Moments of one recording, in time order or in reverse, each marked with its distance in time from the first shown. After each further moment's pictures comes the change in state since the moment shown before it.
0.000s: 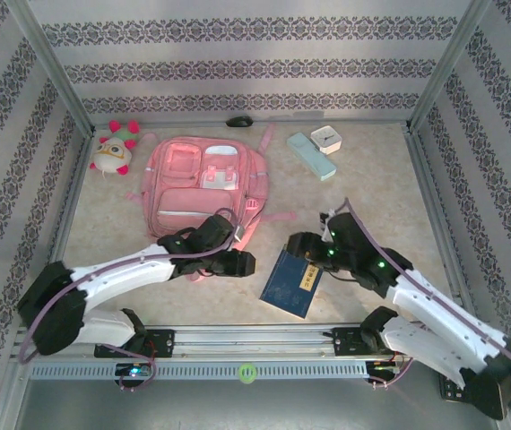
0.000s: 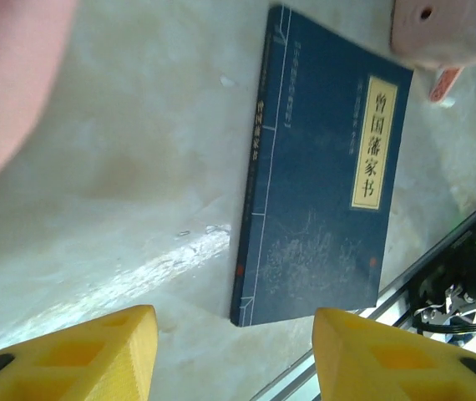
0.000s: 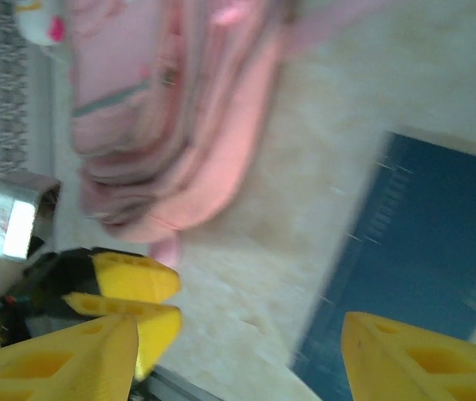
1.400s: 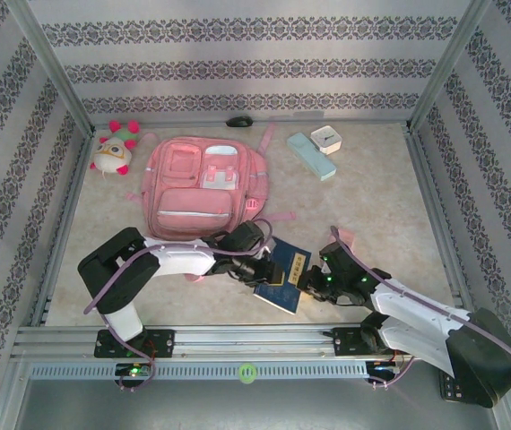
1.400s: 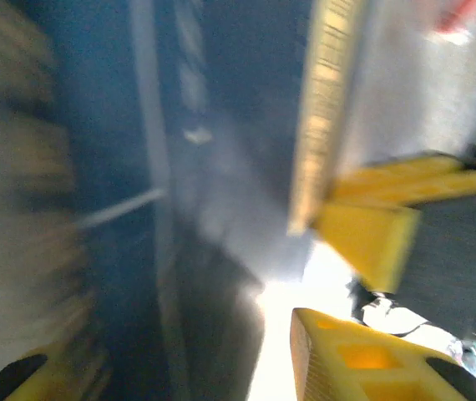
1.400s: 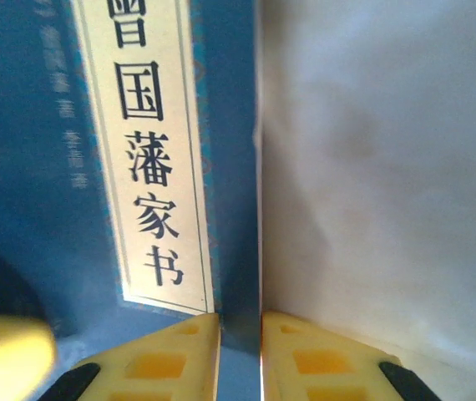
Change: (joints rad) left arm -0.078 0.371 0.073 0.355 0.275 -0.169; right arm -0.022 0.148 -0.347 0.274 -0.142 0.103
